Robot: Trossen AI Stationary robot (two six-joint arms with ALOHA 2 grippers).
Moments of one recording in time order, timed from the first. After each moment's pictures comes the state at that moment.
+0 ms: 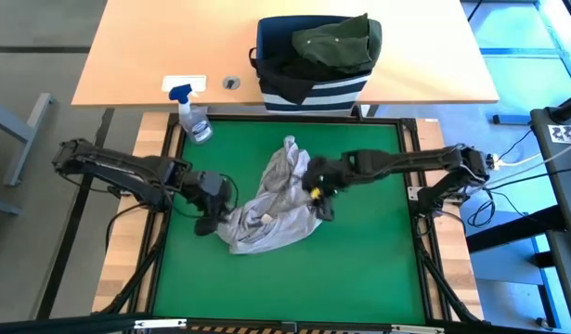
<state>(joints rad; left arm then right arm) -0.13 1.05 0.86 -0.72 0.11 -0.38 0.01 1.61 1.39 -0.74 -0.09 0.05</state>
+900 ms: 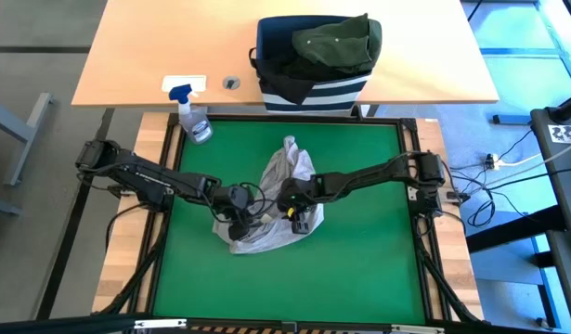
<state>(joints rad) -0.13 1.38 0.69 -0.28 0.01 -0.55 0.03 1.97 1.26 -0.24 -0.18 -0.06</state>
